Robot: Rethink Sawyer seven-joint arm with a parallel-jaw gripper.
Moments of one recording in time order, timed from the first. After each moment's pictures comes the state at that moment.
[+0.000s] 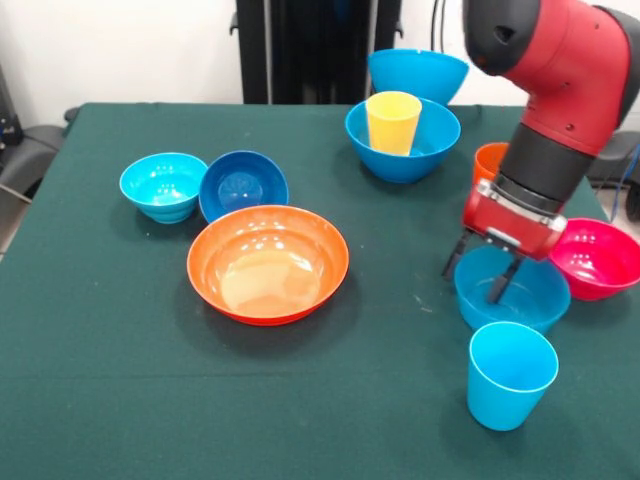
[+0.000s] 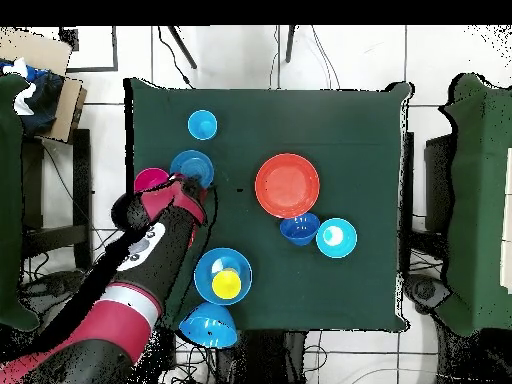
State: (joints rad) arm 0.41 -0.10 -0.48 1.23 0.10 0.32 2.53
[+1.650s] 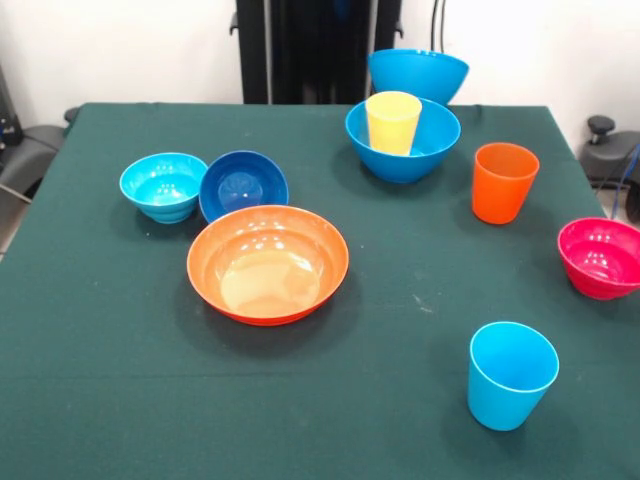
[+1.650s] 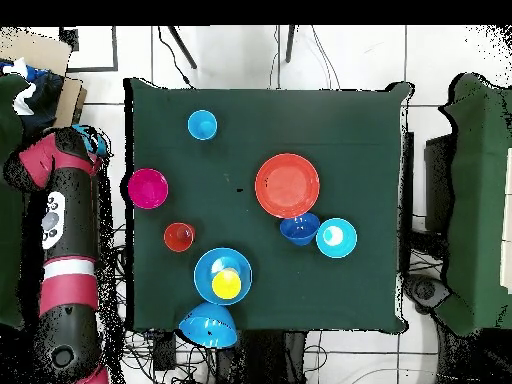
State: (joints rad) arm 0.46 0.40 -0.97 0.24 0.73 0.88 2.74
